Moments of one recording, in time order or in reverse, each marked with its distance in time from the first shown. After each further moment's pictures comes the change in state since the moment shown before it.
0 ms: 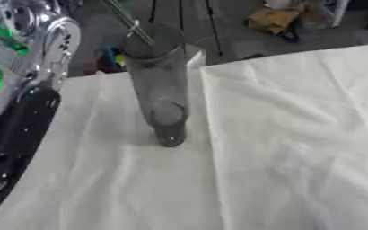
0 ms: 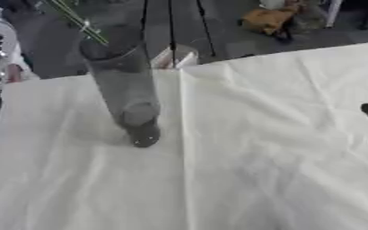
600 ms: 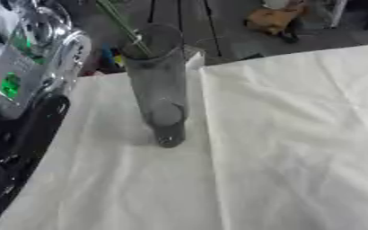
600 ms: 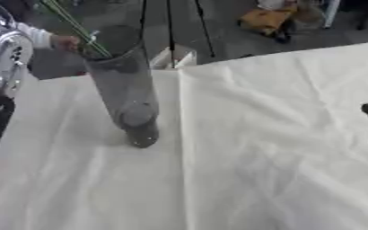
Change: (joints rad) left arm 0.008 -0.019 -0.007 0.105 -0.052 -0.034 -0.019; right arm -0.001 0.001 0.000 0.000 0.000 -0.001 -0.001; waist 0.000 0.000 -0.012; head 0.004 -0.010
